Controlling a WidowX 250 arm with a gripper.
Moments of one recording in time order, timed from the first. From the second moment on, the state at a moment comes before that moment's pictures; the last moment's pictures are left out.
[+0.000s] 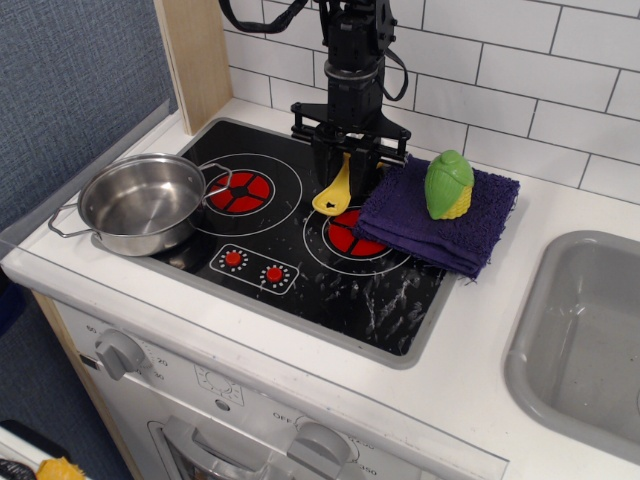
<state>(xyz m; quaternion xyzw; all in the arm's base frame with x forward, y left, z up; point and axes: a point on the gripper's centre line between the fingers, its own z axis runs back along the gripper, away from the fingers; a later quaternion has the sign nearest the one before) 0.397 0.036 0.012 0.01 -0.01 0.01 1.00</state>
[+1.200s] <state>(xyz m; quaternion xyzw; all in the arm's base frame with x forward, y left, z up) 0.373 0.027 0.055 0.04 -0.03 -0.02 1.00</state>
